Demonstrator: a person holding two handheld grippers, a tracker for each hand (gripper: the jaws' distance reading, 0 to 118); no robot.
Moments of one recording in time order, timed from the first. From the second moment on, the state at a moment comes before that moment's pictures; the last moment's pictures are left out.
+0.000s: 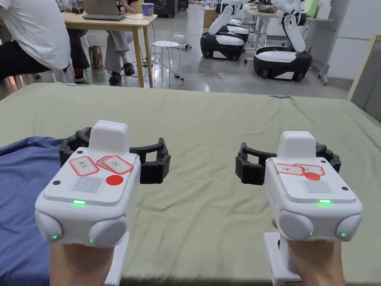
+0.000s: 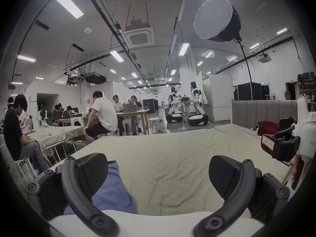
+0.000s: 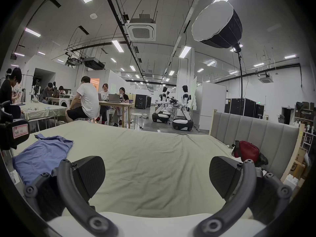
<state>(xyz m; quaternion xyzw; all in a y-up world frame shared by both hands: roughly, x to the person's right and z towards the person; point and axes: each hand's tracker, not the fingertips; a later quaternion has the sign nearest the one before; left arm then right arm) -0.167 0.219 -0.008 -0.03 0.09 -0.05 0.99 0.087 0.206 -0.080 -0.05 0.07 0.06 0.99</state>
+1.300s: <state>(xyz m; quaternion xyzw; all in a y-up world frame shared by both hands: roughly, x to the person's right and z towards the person) -0.167 0.224 -0.004 -0.01 0.11 -0.05 0.99 0.091 0.209 -0.080 -0.04 0.08 0.05 0.99</state>
